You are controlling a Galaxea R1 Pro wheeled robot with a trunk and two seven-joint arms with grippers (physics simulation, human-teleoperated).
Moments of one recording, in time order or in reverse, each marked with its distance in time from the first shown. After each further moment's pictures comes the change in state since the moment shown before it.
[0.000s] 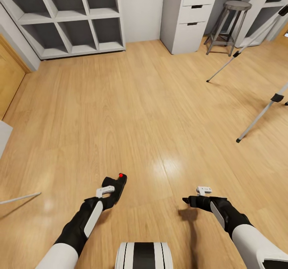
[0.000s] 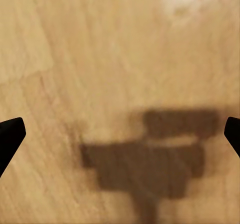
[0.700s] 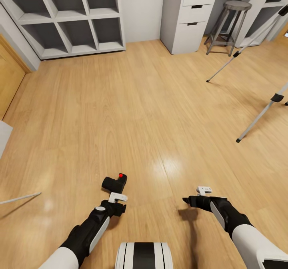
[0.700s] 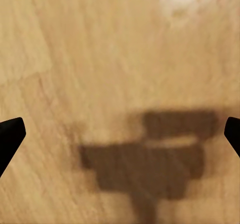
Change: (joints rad) left arm 0.000 0.039 -0.265 0.135 -0.220 -0.235 -0.242; right arm 0.000 0.000 0.000 0.001 0.000 -0.006 -0.003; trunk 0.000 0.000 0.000
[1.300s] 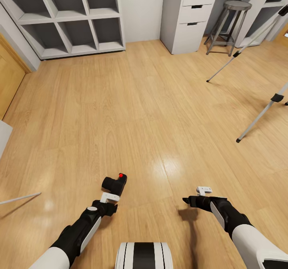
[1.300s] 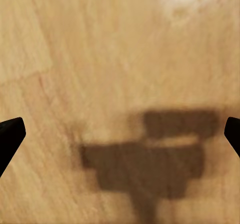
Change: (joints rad) left arm 0.000 0.068 0.003 0.001 0.005 -0.005 0.007; right arm 0.000 0.000 0.001 0.000 0.000 0.001 0.000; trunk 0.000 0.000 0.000
